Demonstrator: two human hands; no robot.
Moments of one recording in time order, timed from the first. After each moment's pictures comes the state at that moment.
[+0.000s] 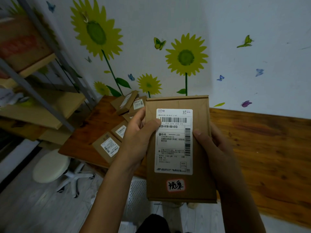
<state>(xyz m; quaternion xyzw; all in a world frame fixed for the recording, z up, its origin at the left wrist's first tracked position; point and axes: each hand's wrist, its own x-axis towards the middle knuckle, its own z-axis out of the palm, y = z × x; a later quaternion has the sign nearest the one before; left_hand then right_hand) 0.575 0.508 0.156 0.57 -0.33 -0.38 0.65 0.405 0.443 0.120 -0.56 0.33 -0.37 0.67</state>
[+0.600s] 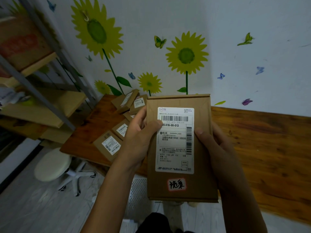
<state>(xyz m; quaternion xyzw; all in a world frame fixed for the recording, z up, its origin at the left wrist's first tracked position) 0.574 0.516 0.151 0.54 -0.36 -0.39 0.65 0.400 0.448 0.120 -0.55 0.32 -0.37 0.68</state>
